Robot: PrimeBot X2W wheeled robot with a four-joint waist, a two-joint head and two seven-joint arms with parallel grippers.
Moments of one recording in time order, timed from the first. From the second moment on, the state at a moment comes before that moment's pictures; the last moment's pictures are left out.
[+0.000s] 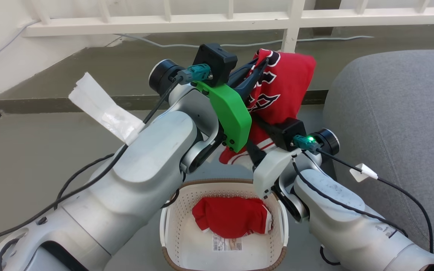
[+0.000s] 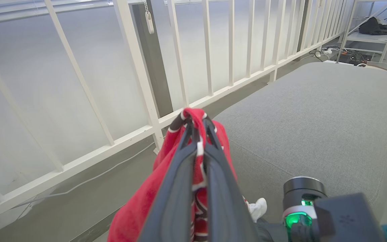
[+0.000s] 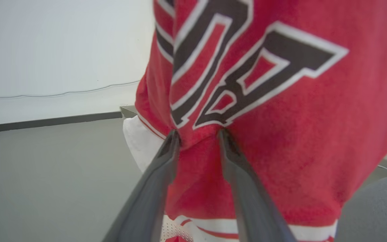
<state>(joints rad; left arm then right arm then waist) -0.96 0.03 -1.02 0.44 -0.80 -0.03 -0.04 -0.59 -0.06 0.86 0.65 0.47 -0.11 -0.26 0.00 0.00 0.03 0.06</state>
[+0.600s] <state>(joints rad) -0.94 0.04 -0.98 0.55 -0.81 0.05 -0.05 -0.60 -0.06 0.87 0.64 0.50 -0.12 -0.26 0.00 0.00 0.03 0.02</state>
